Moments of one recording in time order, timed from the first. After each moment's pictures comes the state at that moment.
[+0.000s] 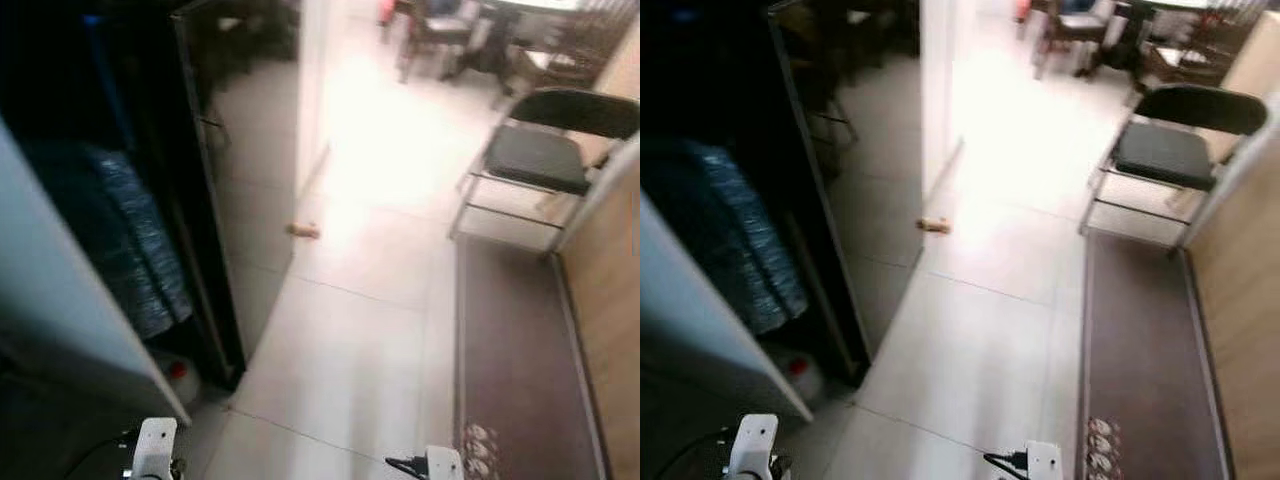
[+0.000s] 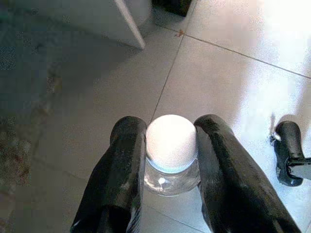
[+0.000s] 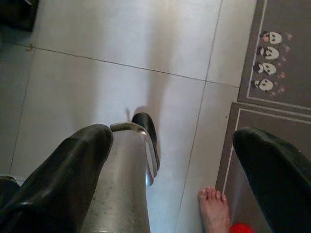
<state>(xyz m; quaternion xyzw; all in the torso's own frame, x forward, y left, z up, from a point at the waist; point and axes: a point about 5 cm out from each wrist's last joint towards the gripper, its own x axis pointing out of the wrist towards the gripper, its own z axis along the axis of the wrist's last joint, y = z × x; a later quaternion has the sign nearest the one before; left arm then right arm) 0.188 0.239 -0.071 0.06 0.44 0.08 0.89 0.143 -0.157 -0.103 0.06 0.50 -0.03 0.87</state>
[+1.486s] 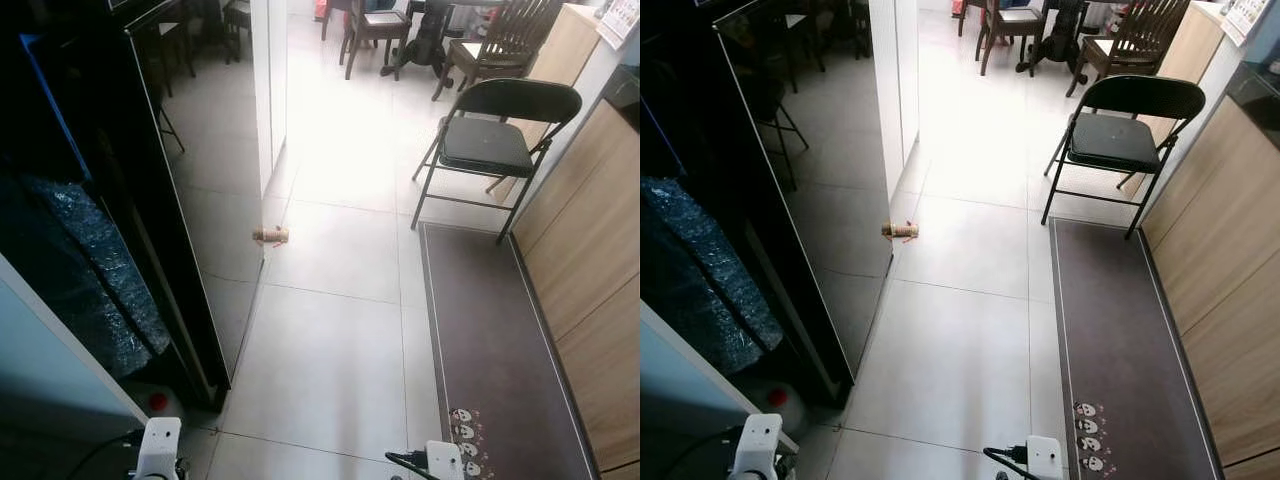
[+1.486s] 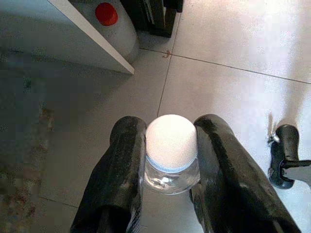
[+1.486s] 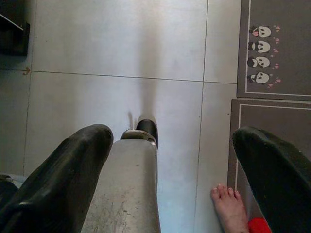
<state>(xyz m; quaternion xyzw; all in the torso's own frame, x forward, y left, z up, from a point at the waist) 0.192 0.231 -0.072 0.05 0.44 0.08 0.89 0.150 -0.160 -0.100 0.05 0.49 -0.03 0.87</state>
